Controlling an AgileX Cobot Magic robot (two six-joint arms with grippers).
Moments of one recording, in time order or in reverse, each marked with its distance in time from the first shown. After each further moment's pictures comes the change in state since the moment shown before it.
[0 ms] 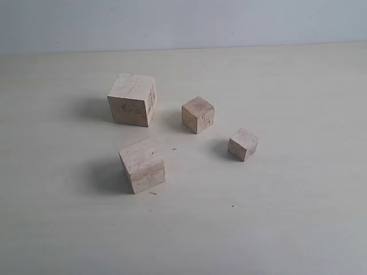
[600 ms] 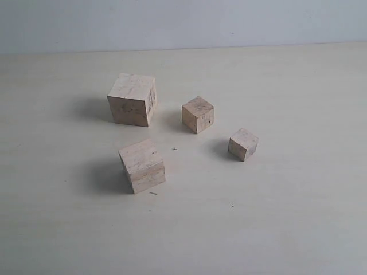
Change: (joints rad) left arm 0.000 0.000 0.000 0.000 0.000 0.000; right arm 0.000 0.300 -0.515 0.105 0.154 0.151
